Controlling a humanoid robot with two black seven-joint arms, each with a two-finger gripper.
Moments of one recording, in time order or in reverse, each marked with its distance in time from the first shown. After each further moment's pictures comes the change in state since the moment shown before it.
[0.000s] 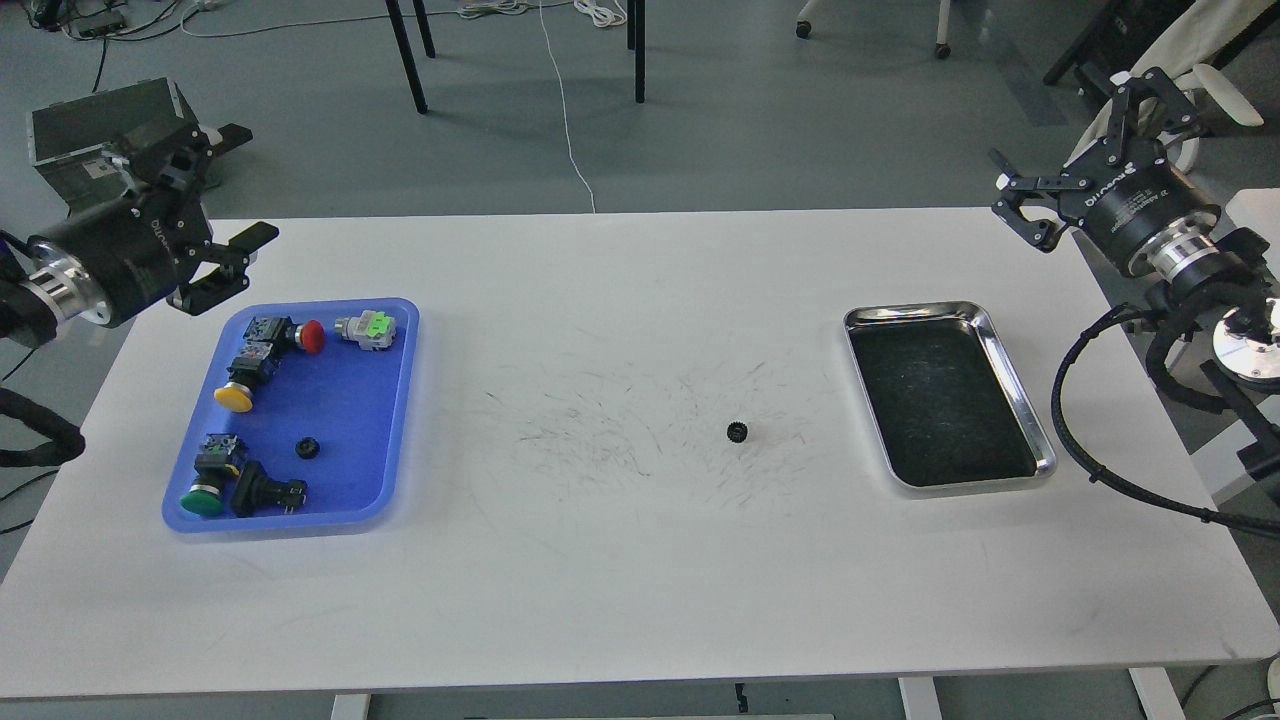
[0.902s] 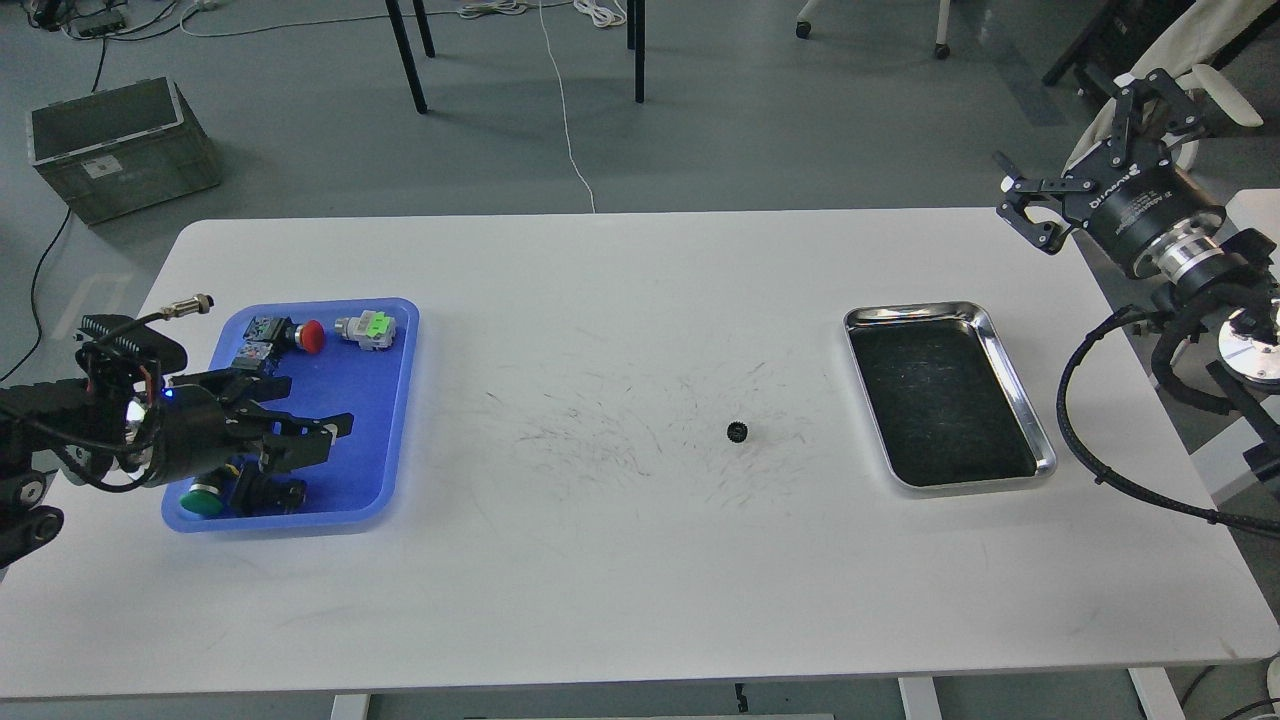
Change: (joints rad) left arm 0.020 -0.111 0.311 0.074 1.299 0.399 -0.203; right arm 0.000 -0.011 -0.007 -0.001 0.000 -0.002 -0.001
